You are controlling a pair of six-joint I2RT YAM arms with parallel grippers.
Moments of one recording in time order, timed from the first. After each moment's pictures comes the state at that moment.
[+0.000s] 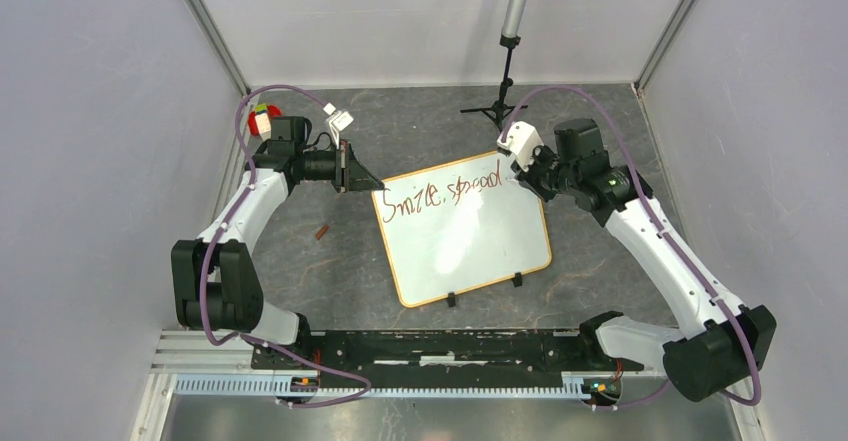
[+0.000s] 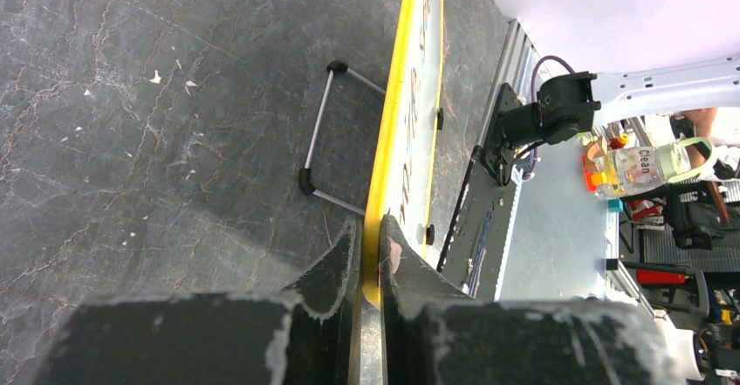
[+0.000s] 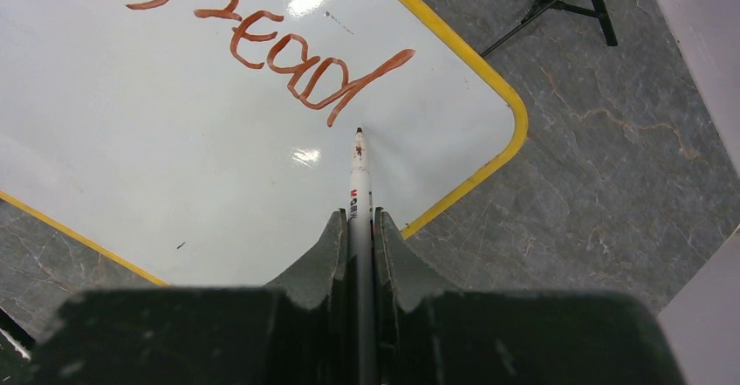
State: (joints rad) left arm -0.06 1.46 1.07 -0.46 1.16 0.06; right arm 0.39 1.17 1.14 -0.67 -0.23 -0.56
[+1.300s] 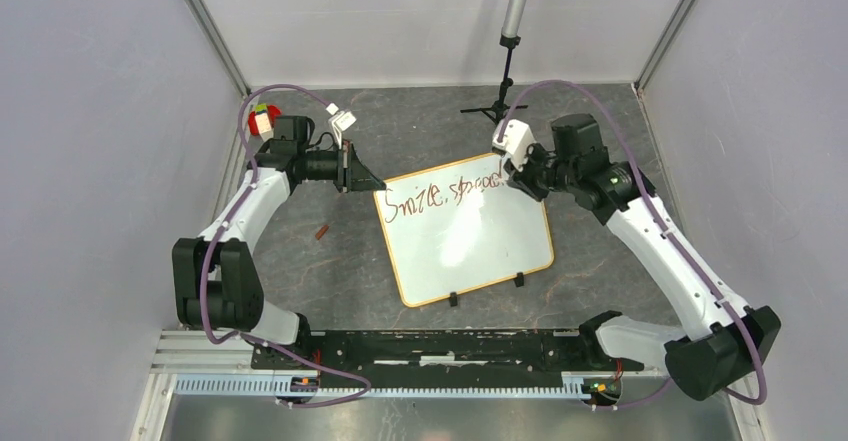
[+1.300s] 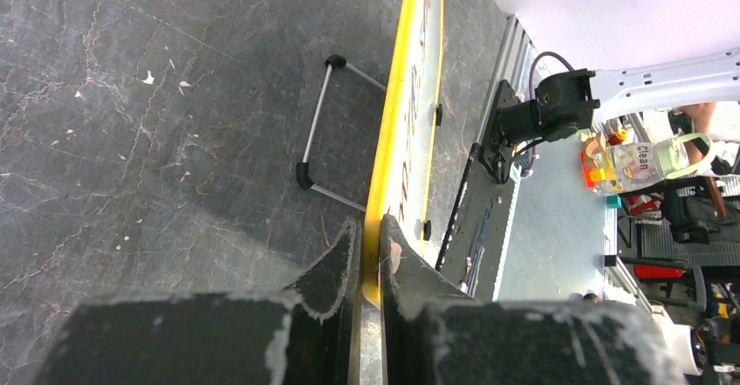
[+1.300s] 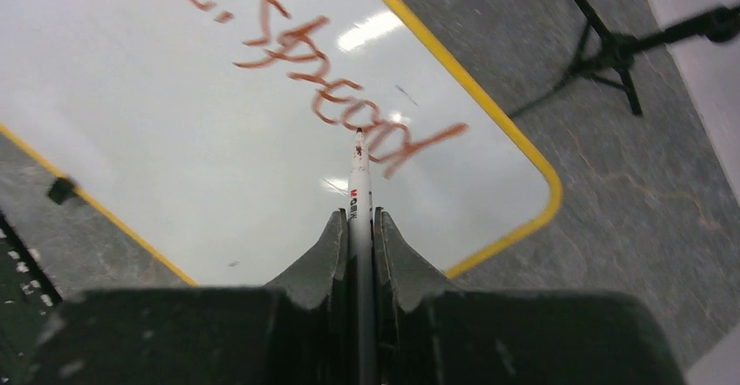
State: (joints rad) left arm -0.07 1.47 1.08 -0.46 1.15 0.06; right arm 0.41 1.18 1.21 -0.71 -0.31 -0.57
